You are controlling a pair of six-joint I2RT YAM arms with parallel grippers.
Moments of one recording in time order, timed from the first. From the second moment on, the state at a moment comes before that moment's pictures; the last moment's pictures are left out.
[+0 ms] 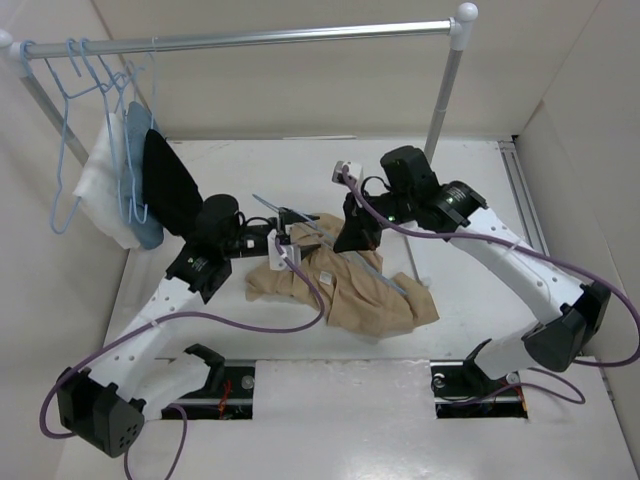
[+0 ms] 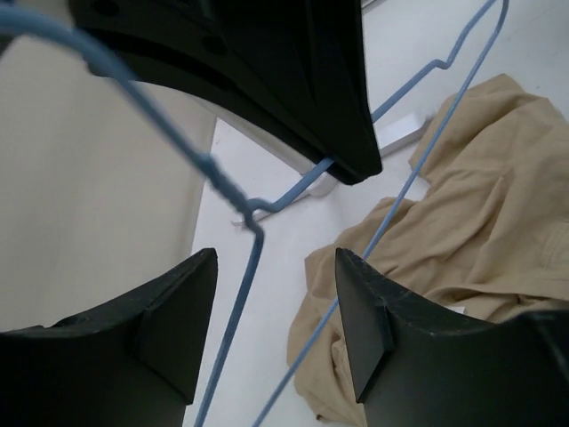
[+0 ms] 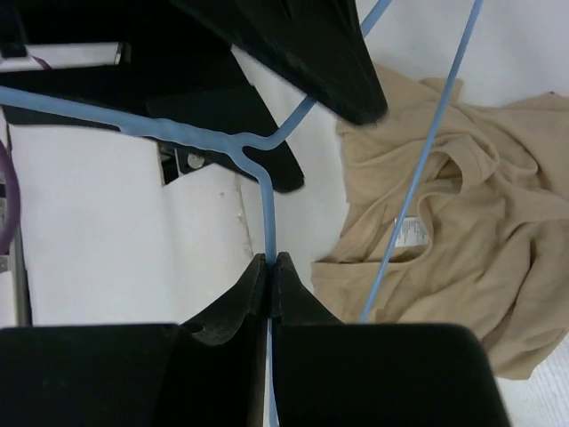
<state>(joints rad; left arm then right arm) -0.47 0.95 0.85 -0.09 0.91 0.87 0.69 1.44 1.51 -0.75 -0.73 -0.07</state>
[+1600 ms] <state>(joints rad) -0.49 0.99 0.83 -0.06 0.88 0.78 0.81 1.27 1.21 -0.27 -0.31 -0.26</state>
